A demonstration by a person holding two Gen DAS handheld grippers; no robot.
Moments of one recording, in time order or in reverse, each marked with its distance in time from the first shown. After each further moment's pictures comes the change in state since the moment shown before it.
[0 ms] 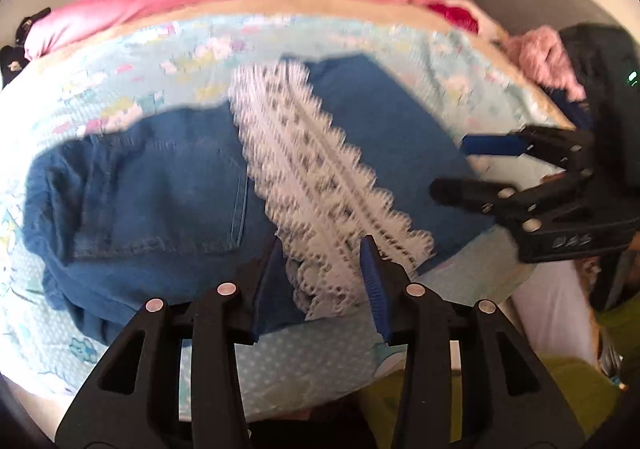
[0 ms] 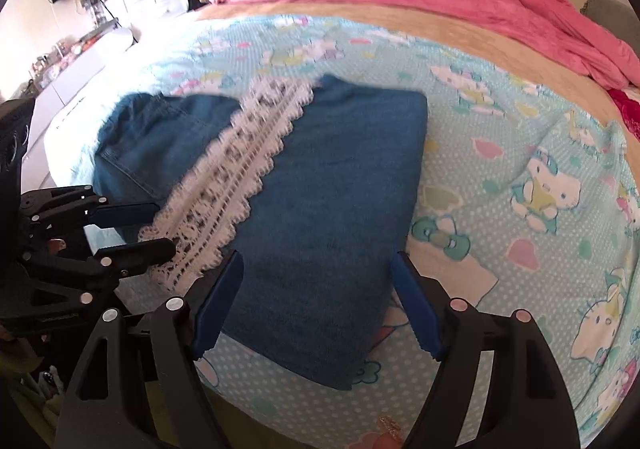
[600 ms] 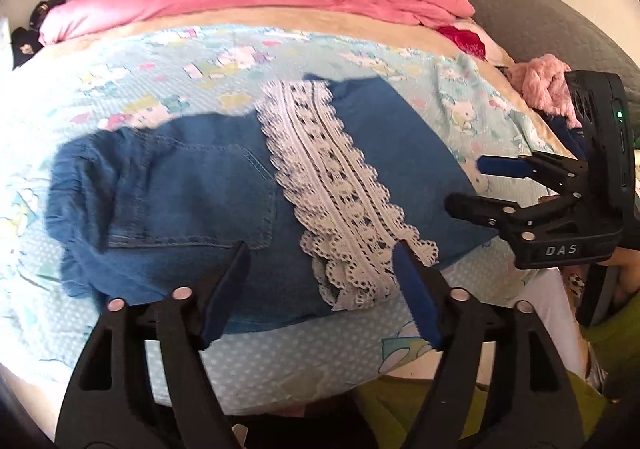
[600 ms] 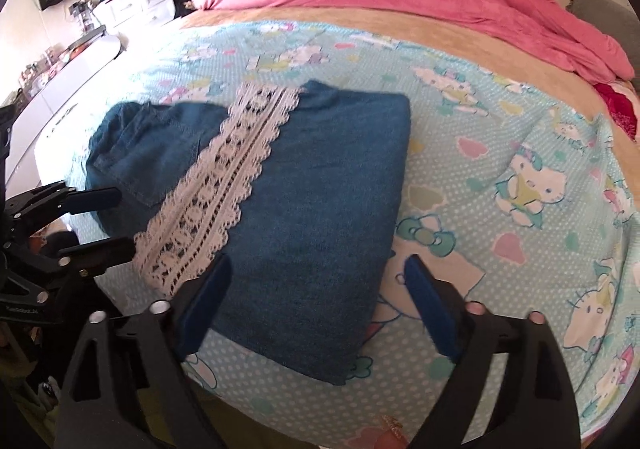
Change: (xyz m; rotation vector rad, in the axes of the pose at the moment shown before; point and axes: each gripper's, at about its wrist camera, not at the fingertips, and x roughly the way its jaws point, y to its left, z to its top) left arm -0.032 0.017 -0.002 -0.061 -0.086 0.001; right arm -0.014 -0.001 0.002 0.033 -0.044 -0.039
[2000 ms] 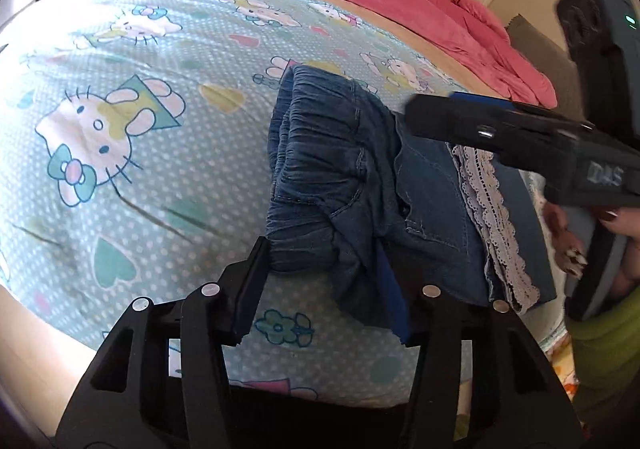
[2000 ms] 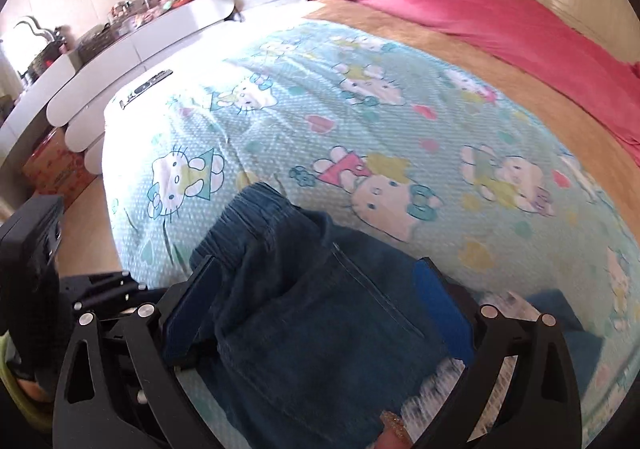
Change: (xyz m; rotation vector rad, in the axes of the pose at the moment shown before) left arm -0.025 0.154 -0.035 -0.411 -0.020 0.053; right arm 0.095 0.188 0.150 -0.334 0.060 0.289
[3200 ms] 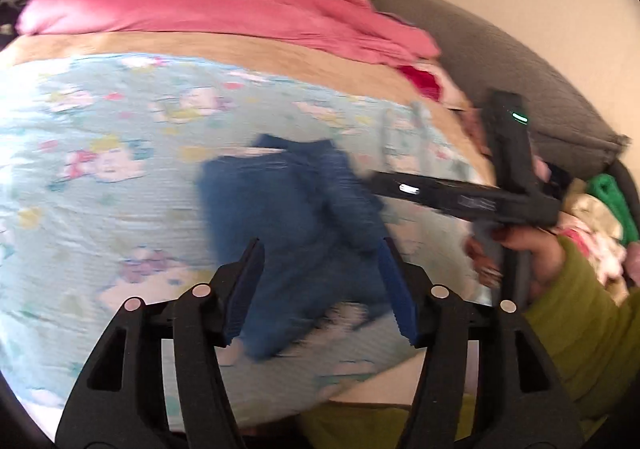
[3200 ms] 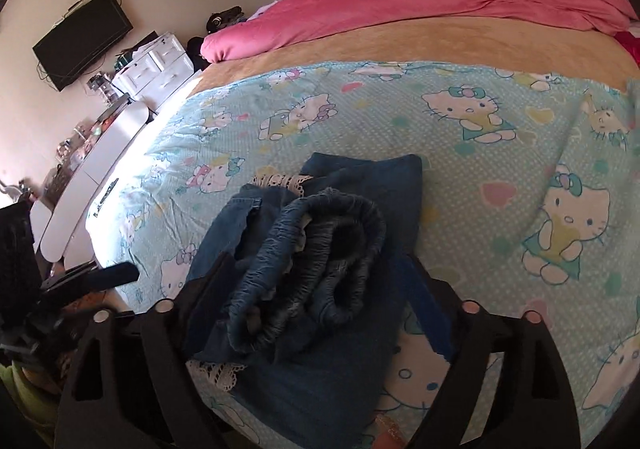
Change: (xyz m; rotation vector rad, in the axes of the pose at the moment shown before) left arm -0.016 -0.158 0.007 0.323 -0.001 -0.248; right arm -0.134 -0.167 -0.159 0.506 -0.191 -0.032
